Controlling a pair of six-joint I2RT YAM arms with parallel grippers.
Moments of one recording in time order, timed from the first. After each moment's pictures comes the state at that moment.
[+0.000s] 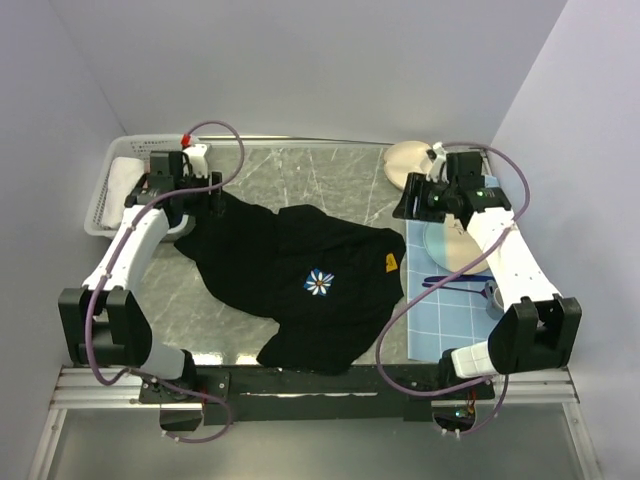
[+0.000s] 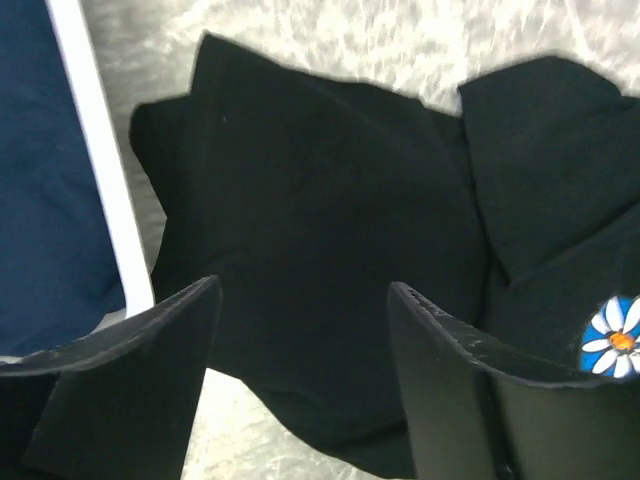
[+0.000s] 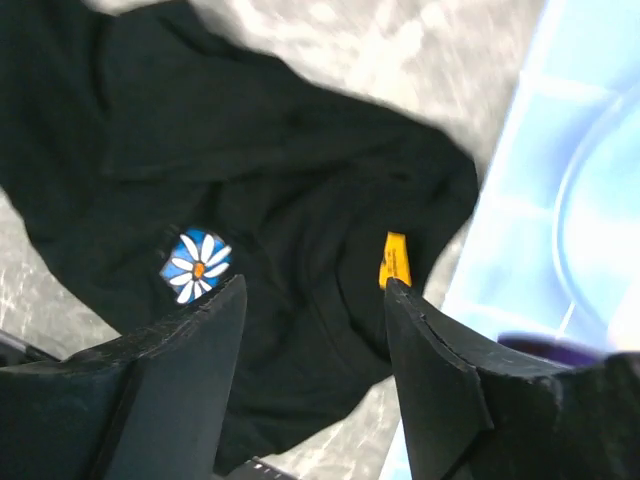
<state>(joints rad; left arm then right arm) -0.04 1.44 1.24 -0.53 0.20 0.05 0.09 1.39 1.26 -0.70 -0.34 0.23</state>
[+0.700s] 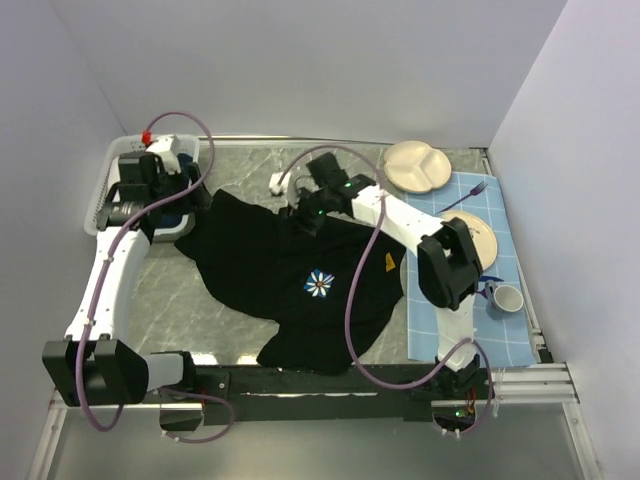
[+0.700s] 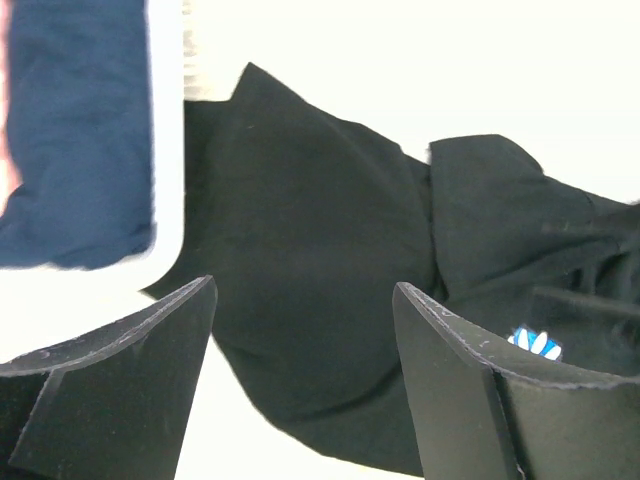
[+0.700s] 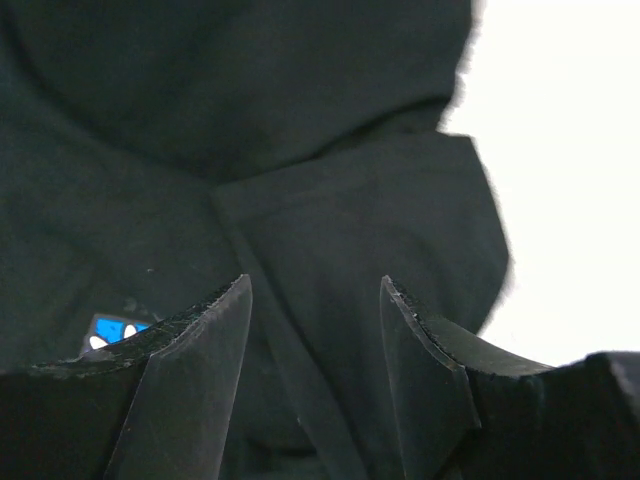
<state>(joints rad) 0.02 1.25 1.24 -0.59 0.19 -0.16 0.65 1.99 1.69 -0.53 -0.46 -0.61</state>
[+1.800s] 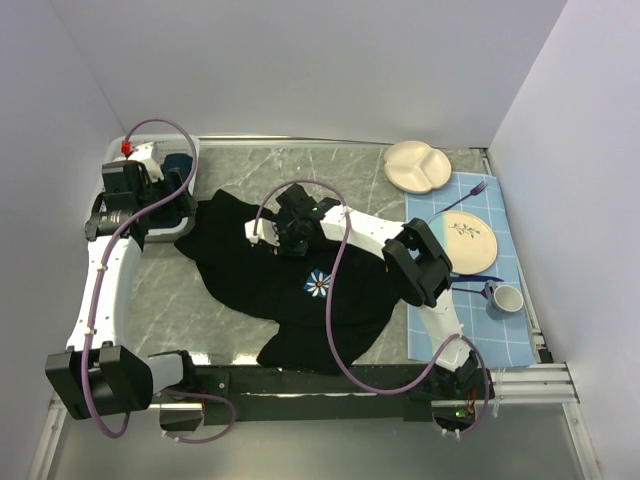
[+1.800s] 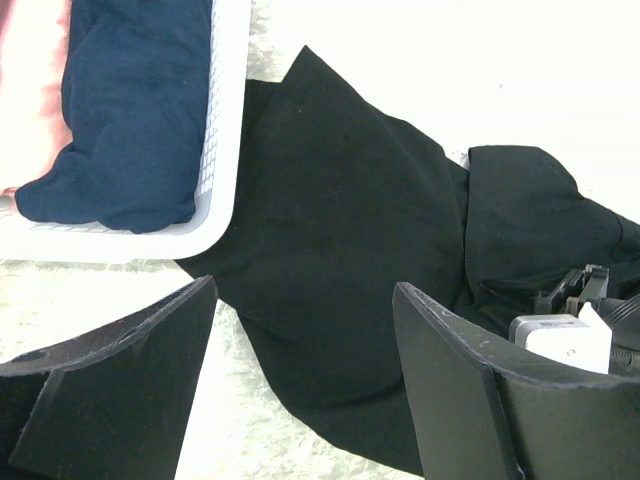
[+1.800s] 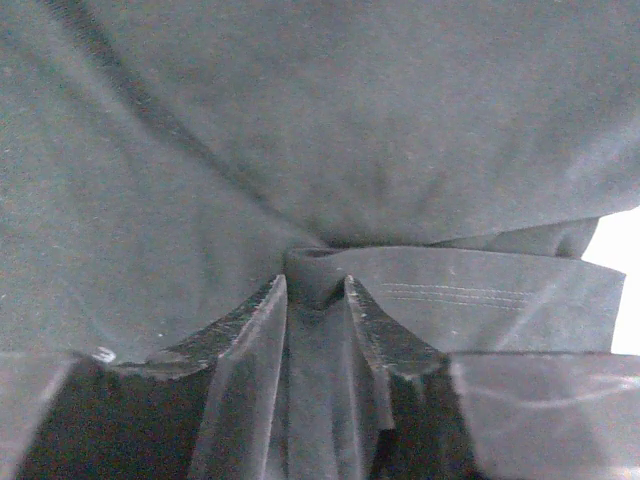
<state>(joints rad) 0.14 1.19 1.18 -0.60 0.19 -0.17 0.79 2.16 1.70 -0.56 -0.39 -0.92</state>
